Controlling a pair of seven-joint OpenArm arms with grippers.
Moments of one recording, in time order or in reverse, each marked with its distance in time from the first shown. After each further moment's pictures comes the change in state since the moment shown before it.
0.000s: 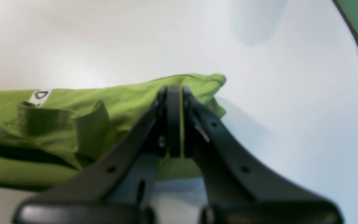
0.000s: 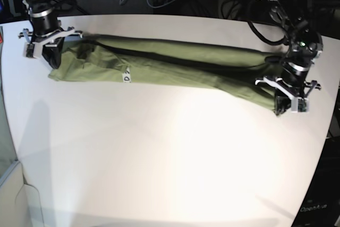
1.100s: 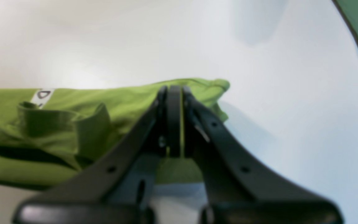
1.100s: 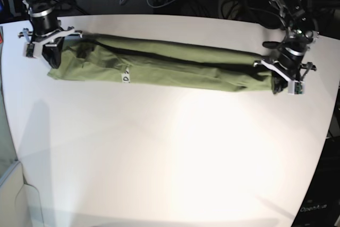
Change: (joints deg) left arm 5.3 -0.6 0.0 -2.9 -0.4 0.4 0.2; right arm 0.0 0.0 0.0 0.0 0.0 0.0 0.0
